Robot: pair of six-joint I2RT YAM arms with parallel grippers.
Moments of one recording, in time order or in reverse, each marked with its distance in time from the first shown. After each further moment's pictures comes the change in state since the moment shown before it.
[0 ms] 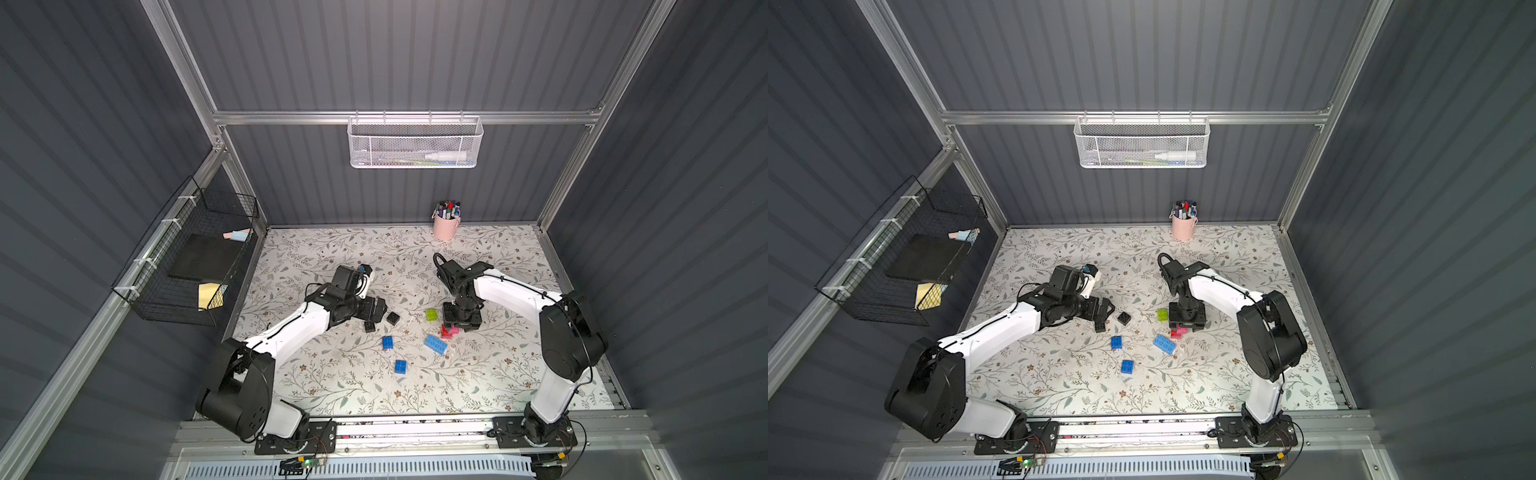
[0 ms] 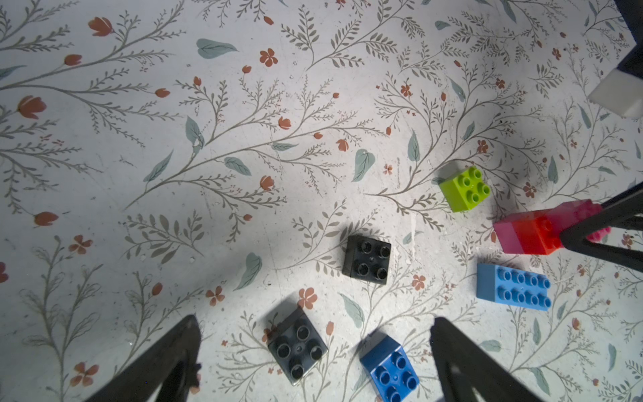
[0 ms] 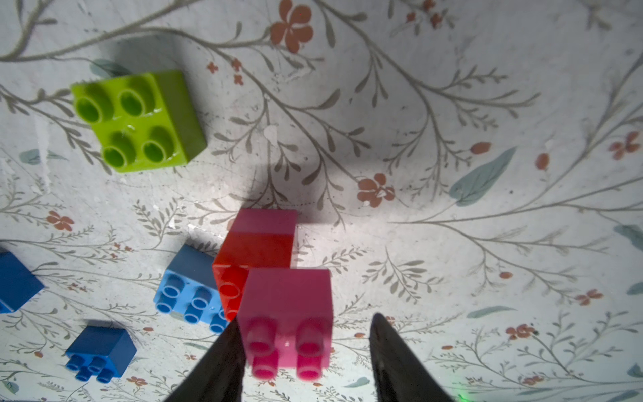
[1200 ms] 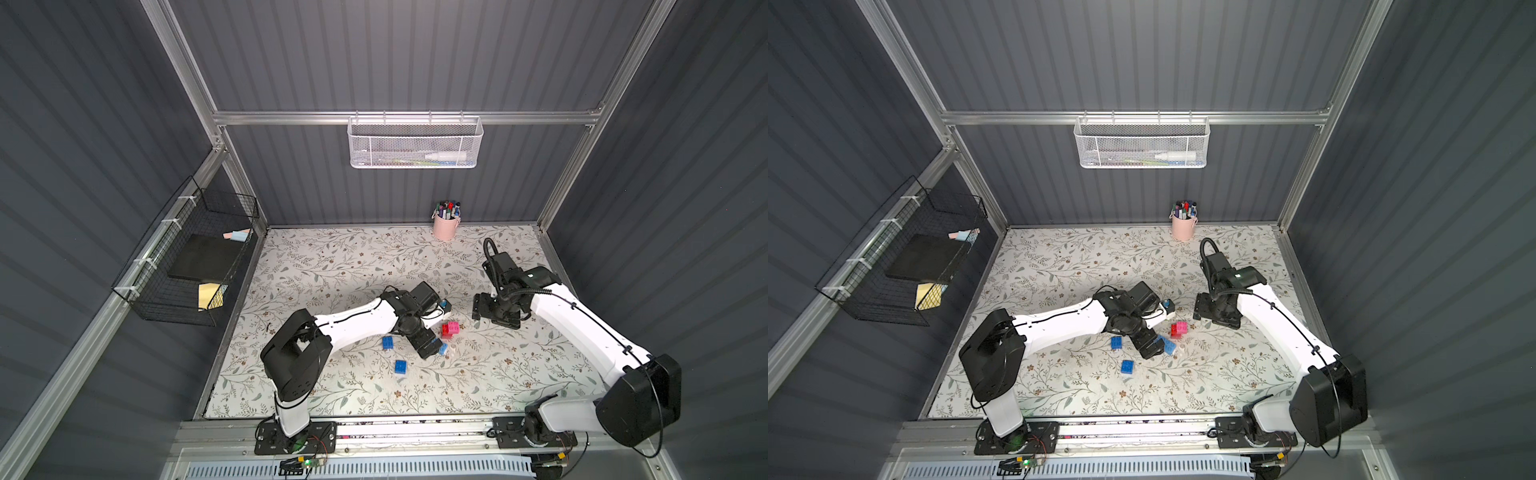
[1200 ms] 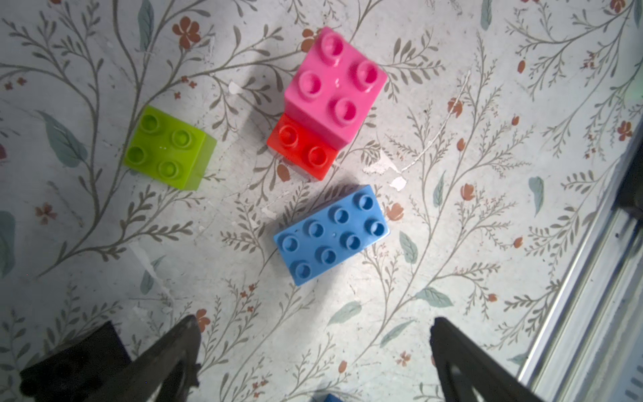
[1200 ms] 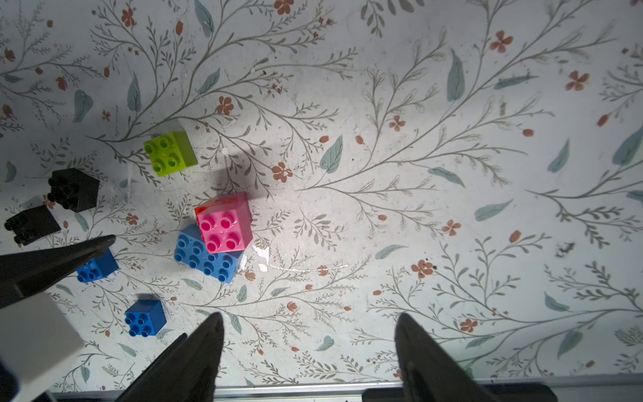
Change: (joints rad) left arm -0.488 0.366 0.392 -0.285 -0.029 0.222; right arm -0.179 -0.438 -0.124 -0.056 0.055 0.027
